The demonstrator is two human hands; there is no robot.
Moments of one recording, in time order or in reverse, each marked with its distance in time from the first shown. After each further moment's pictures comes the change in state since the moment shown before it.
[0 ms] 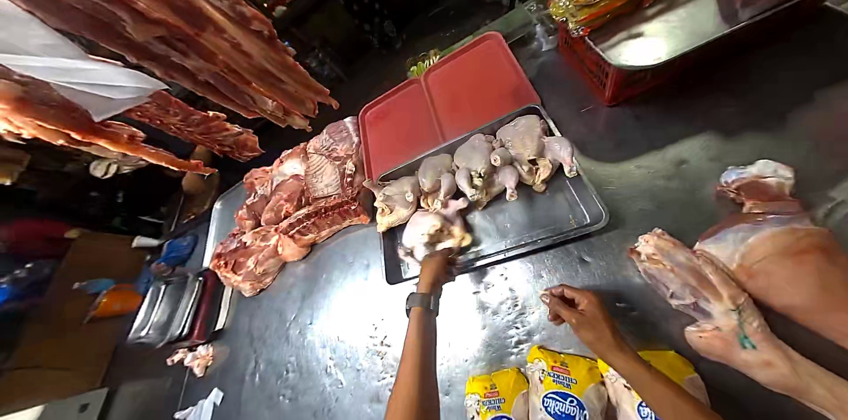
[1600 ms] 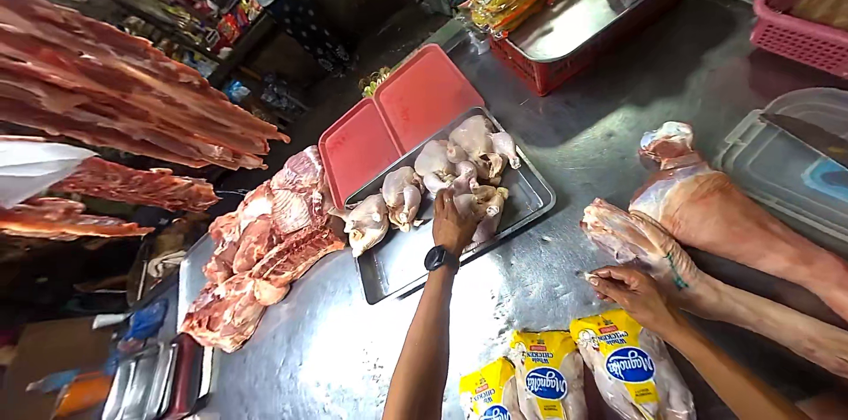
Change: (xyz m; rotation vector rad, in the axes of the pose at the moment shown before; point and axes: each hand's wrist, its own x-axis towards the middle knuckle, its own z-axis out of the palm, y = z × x) left_hand -0.007 0.069 0.124 0.913 0.020 0.808; right_hand -0.049 0.037 -0.125 -0.115 0.174 -0.023
